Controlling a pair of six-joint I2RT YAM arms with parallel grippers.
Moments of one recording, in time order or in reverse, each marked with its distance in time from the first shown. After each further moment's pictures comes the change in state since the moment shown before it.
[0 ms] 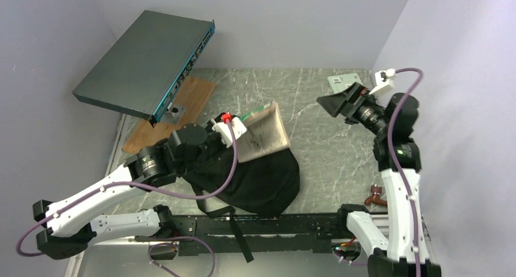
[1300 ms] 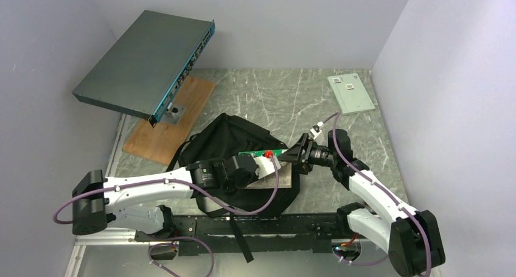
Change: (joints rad) left arm -0.164 0.227 -0.339 0.189 0.031 -0.103; right arm 0.382 0.116 -0.763 0.522 -0.250 0.482
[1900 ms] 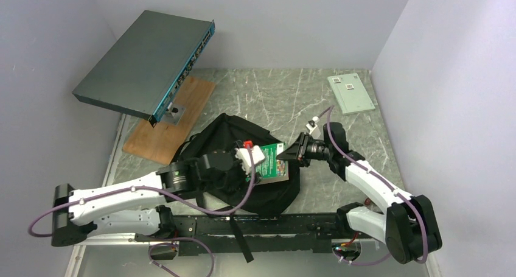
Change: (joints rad) left arm 0.001 -0.181 0.002 0.011 0.157 -0.156; right arm 0.005 0.119 0.038 0.044 -0.016 -0.010
